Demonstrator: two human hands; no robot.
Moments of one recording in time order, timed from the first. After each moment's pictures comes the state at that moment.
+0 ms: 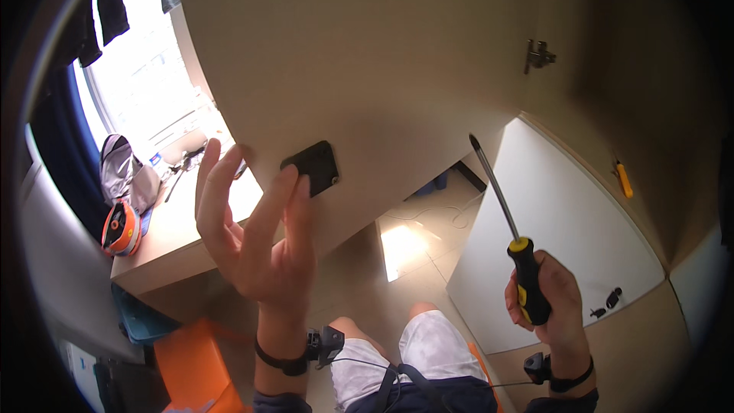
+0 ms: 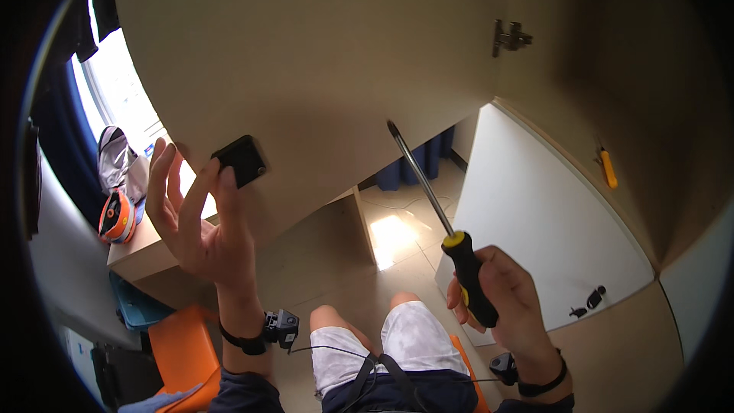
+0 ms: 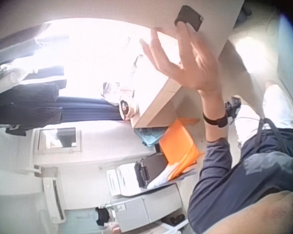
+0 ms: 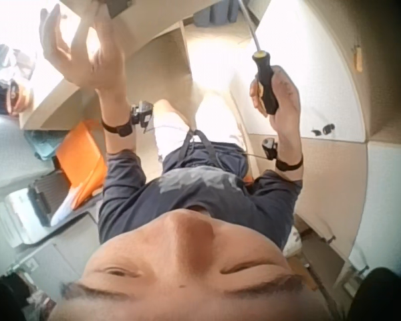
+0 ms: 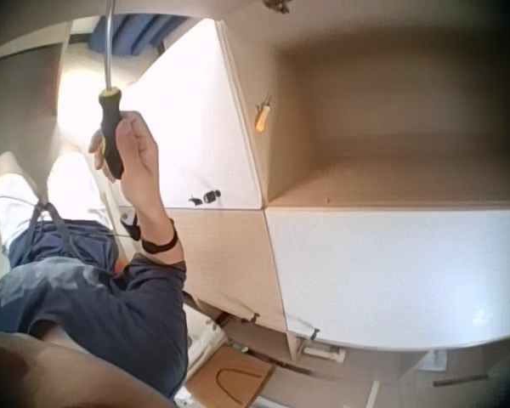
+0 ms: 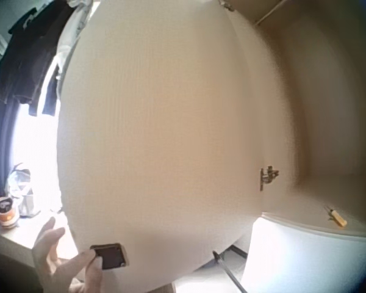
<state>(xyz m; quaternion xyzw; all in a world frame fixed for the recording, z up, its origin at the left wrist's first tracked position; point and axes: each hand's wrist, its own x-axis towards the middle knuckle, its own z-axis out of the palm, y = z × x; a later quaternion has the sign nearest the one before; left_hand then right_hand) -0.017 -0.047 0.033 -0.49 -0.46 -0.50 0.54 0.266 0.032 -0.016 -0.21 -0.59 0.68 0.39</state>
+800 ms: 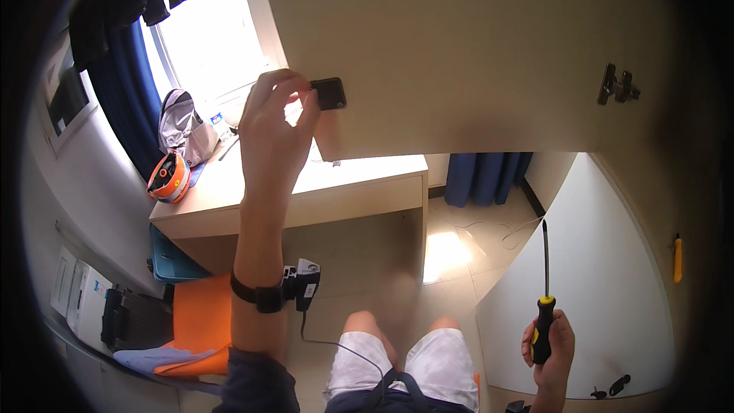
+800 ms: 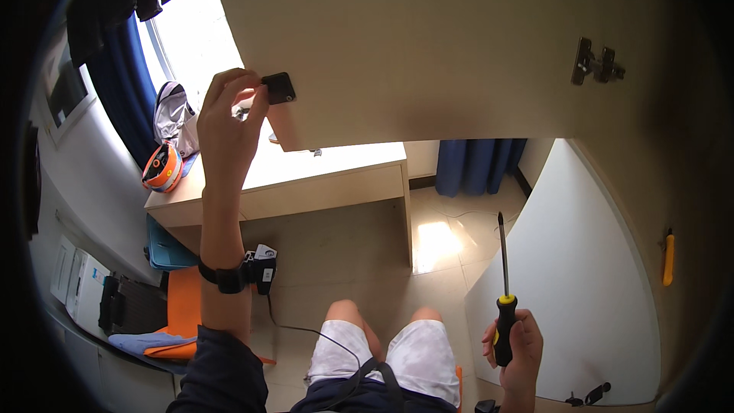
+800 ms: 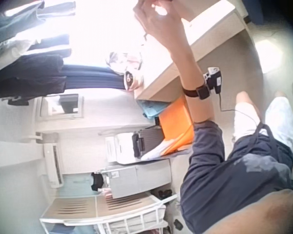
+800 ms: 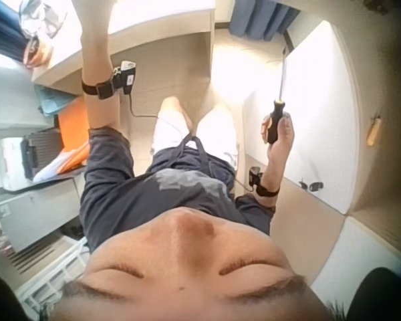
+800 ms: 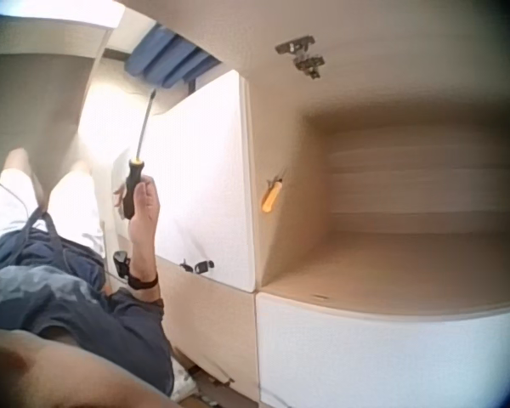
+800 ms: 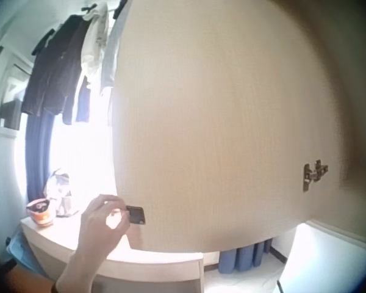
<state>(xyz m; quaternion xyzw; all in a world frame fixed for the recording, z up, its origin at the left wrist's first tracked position) -0.089 0.001 0.070 -0.44 -0.67 -0.41 0.44 0.290 0.094 -0.116 -0.23 -0.51 0.73 0.40</state>
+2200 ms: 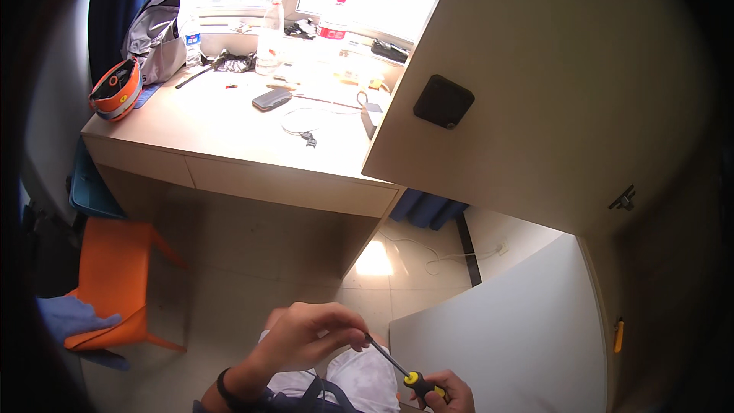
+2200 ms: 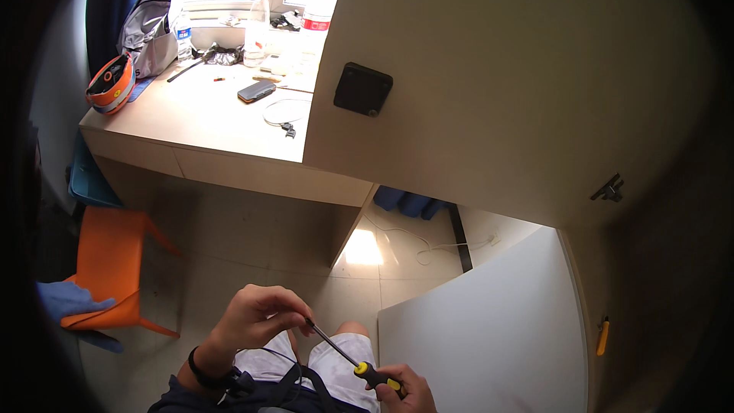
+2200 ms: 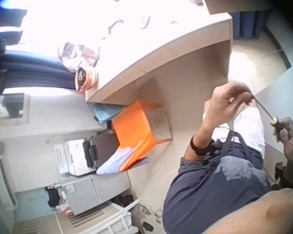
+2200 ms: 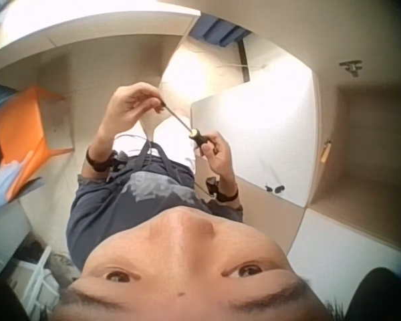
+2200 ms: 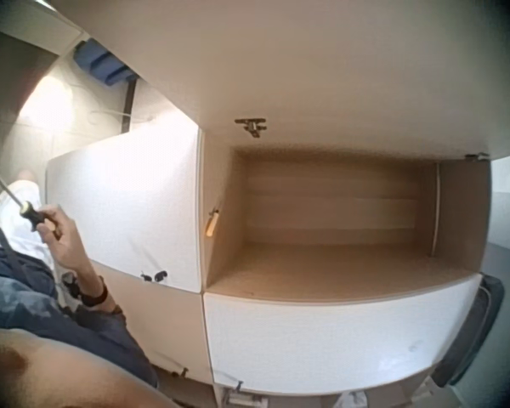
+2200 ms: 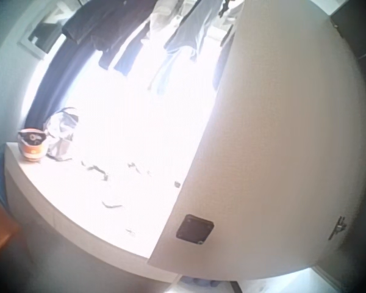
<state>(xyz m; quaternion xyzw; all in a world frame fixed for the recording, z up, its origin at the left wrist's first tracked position) -0.036 -0.096 -0.097 -0.45 -0.50 -0.67 -0.30 0.223 0.033 -0.122 -0.22 -0.71 0.65 0.15</state>
